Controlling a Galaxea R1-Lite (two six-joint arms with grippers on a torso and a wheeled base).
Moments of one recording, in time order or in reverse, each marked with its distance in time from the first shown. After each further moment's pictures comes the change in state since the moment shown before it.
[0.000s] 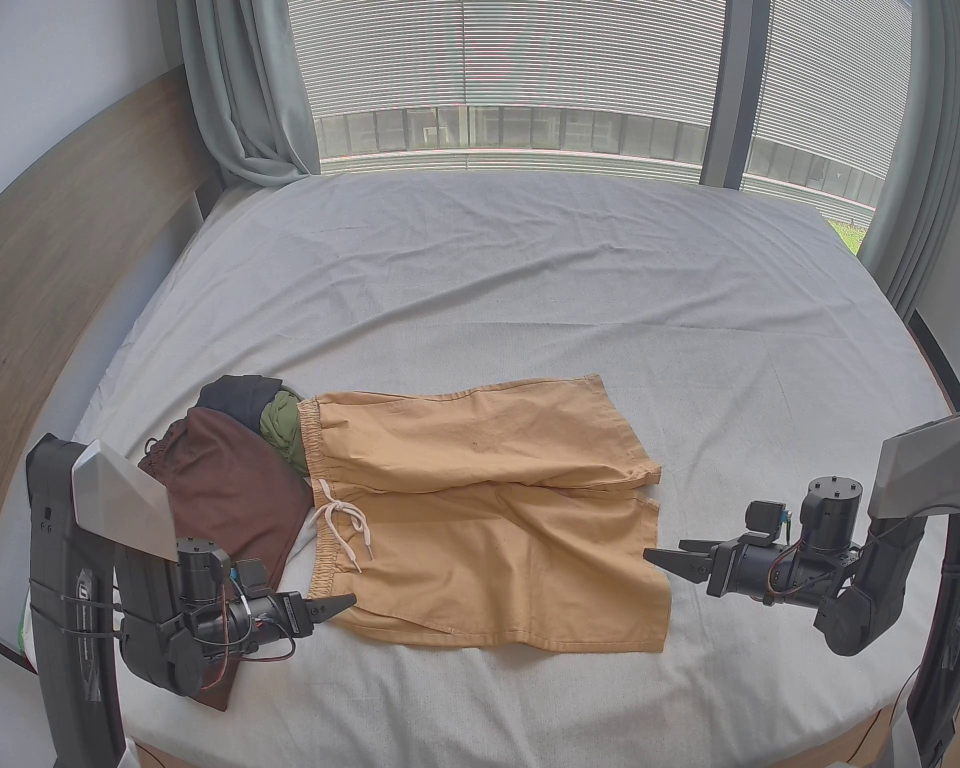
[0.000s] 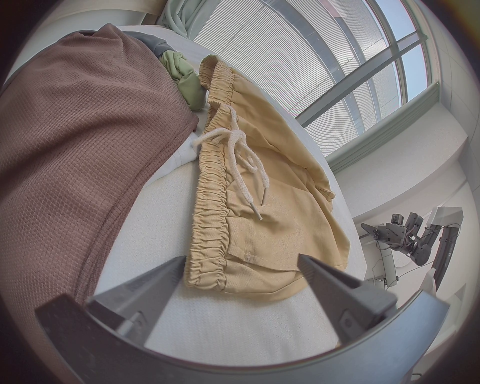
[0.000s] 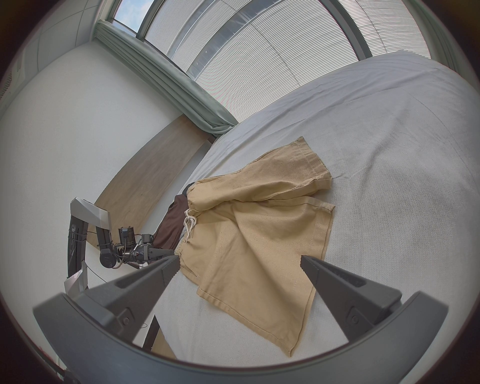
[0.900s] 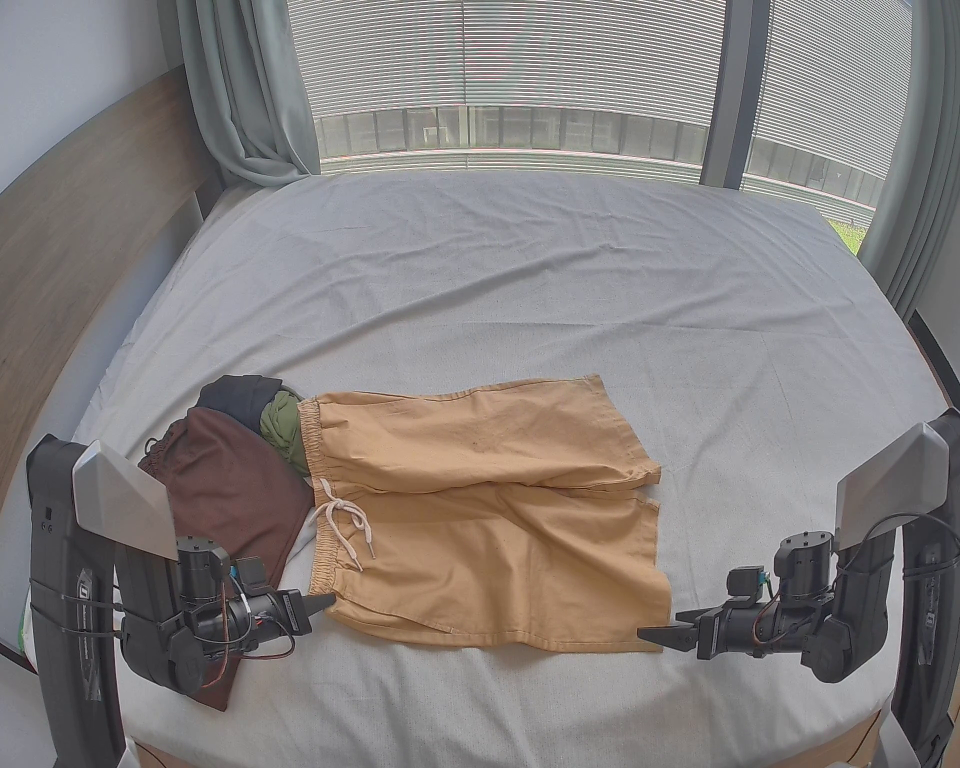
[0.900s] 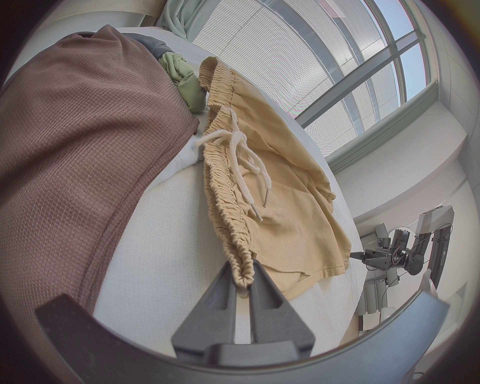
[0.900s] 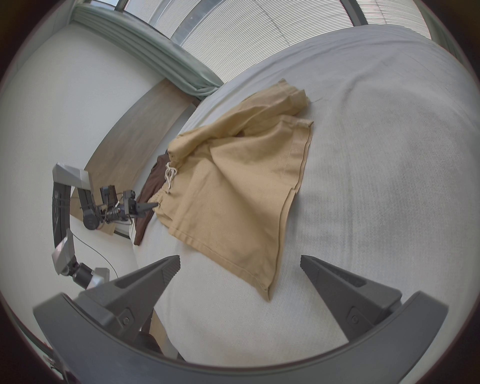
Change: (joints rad) left arm 0.009 0.004 -0.014 0.000 0.000 0.007; right arm -0.006 0.212 0.087 0.009 0.001 -0.161
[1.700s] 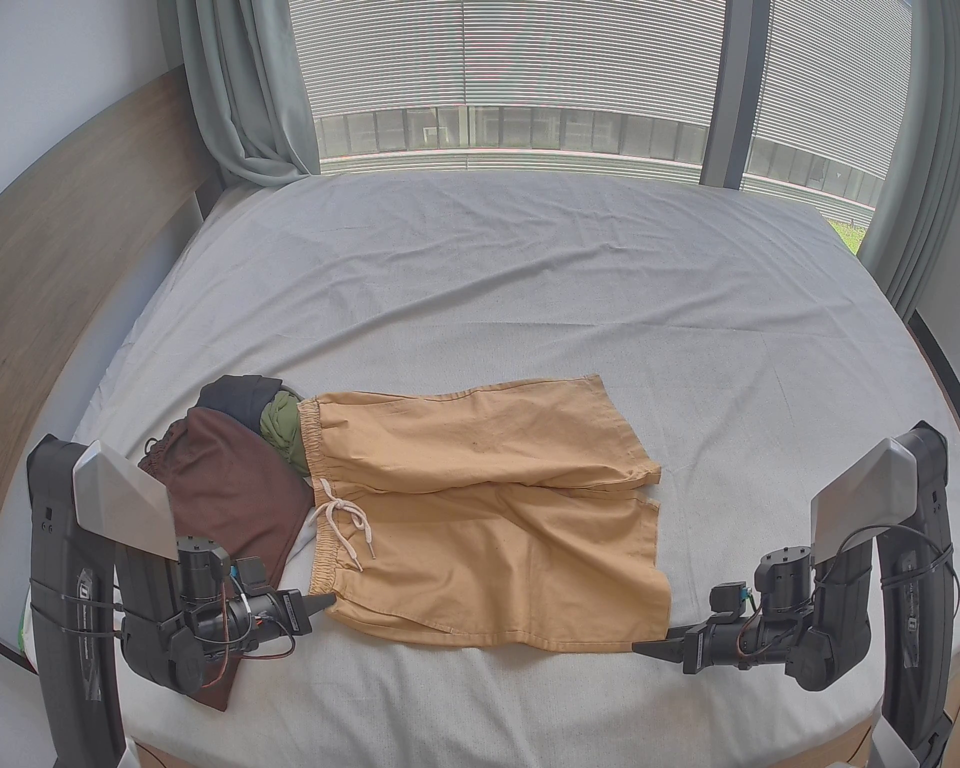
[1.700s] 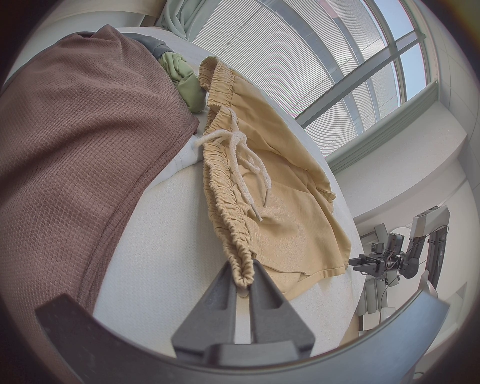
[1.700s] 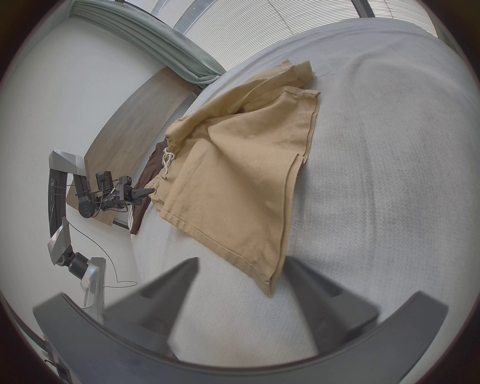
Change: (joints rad) left arm 0.000 0.003 -0.003 0.000 0.000 0.000; right arm 0.029 0.090 -0.038 -0.015 0.000 -0.003
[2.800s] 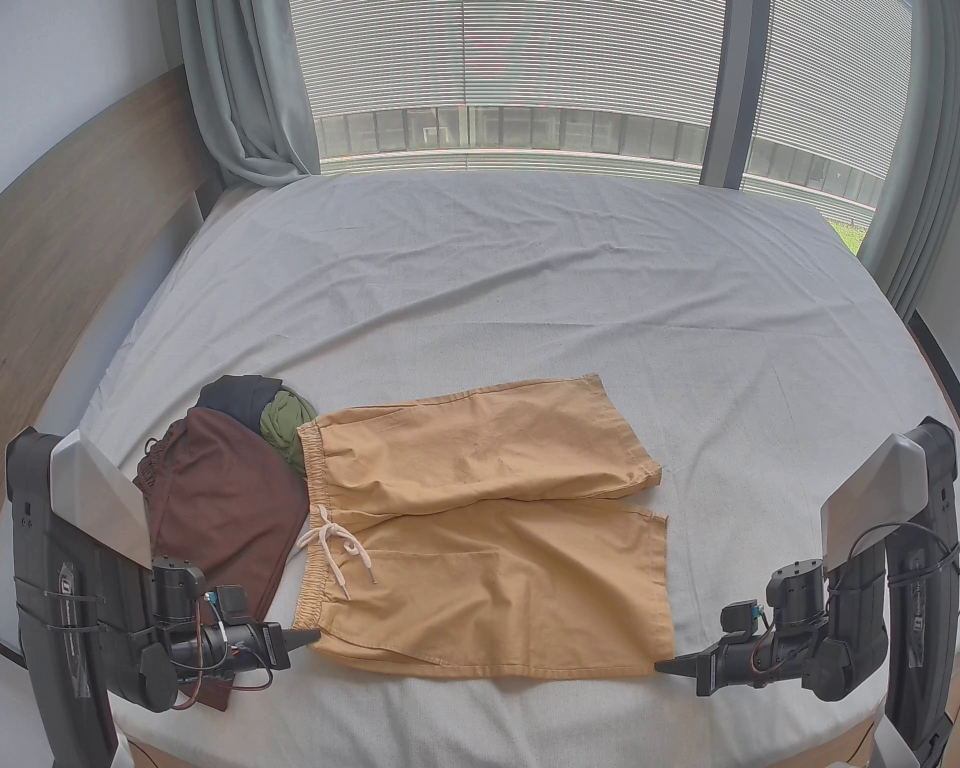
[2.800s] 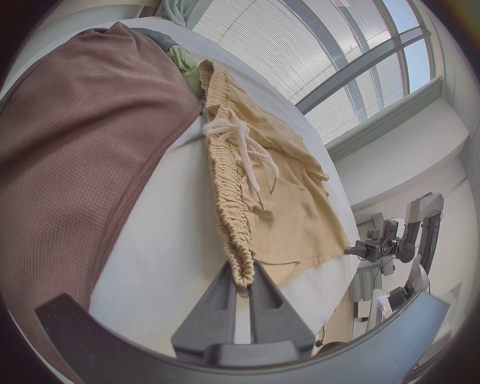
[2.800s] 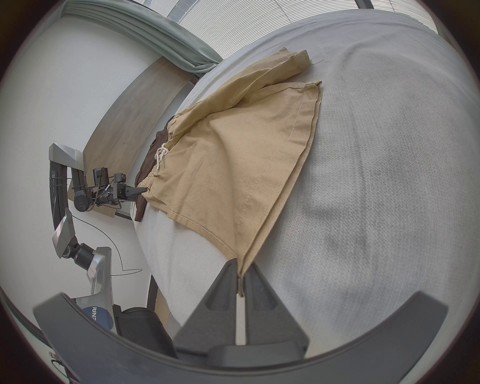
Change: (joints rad) left arm 0.046 -0.063 0.215 0.000 -0.081 0.107; right arm 0.002 -0.044 0.139 0.004 0.001 -0.033
